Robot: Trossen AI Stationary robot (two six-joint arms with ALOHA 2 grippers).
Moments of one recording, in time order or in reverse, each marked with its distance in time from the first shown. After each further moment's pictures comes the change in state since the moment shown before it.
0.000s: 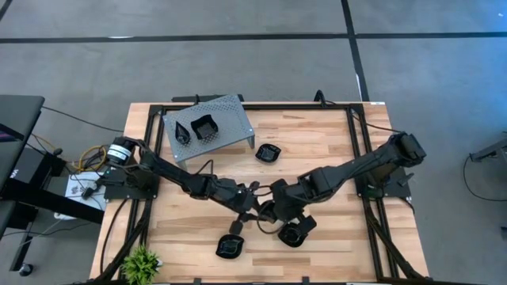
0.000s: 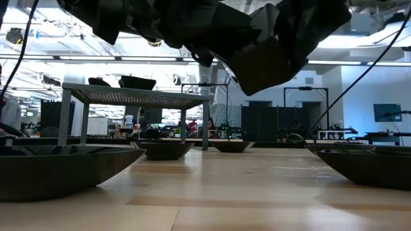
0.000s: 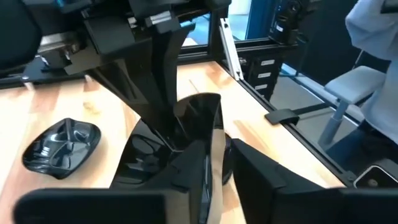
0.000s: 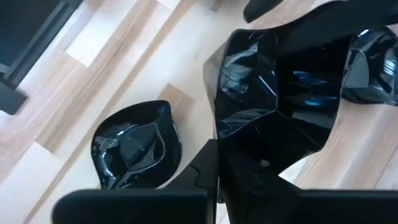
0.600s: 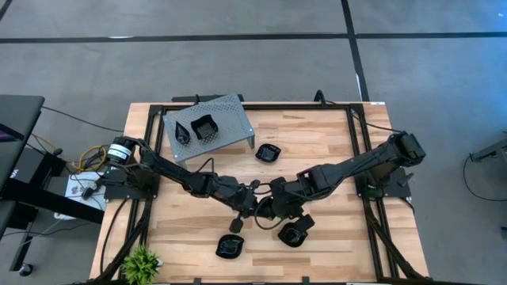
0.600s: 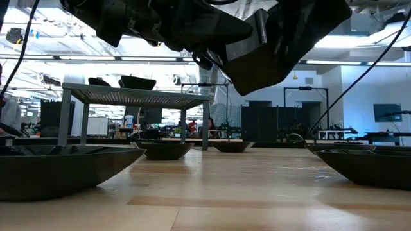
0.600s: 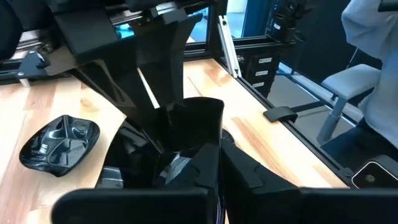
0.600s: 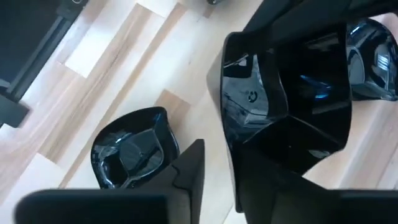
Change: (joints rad) left arm 0.021 0.000 0.000 -0.011 0.038 -0.001; right arm -0.019 0.000 0.001 0.011 -0.026 0.036
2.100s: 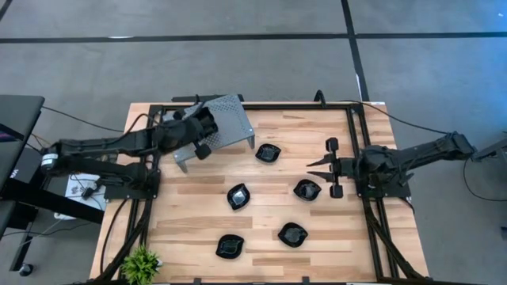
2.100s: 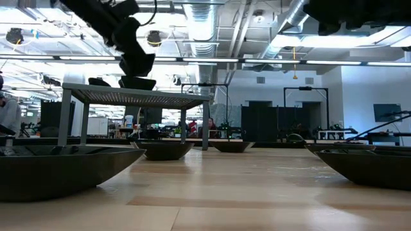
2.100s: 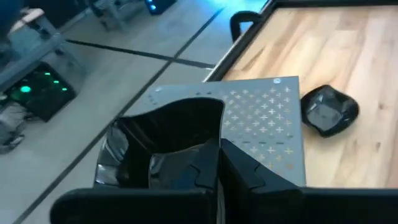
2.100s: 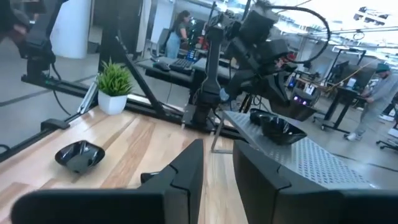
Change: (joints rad) left arm 0.453 -0.844 -0.162 -0.890 -0.681 0.079; right arm -0.093 -1.065 -0.952 0.987 0.297 -0.068
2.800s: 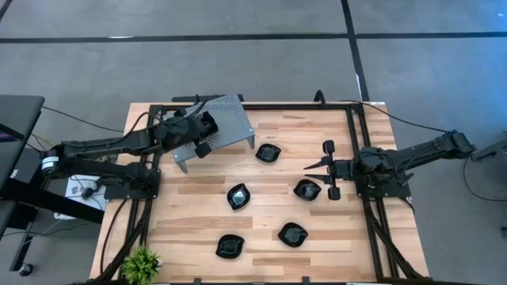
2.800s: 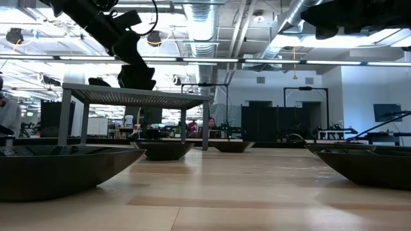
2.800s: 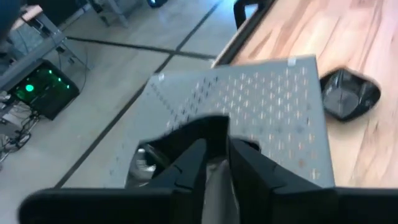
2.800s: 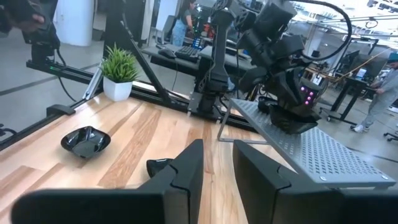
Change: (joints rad) left arm 0.081 0.020 -0.045 0.046 0.056 0.065; right arm 0.003 0.029 -0.001 -0.011 0.000 0.003
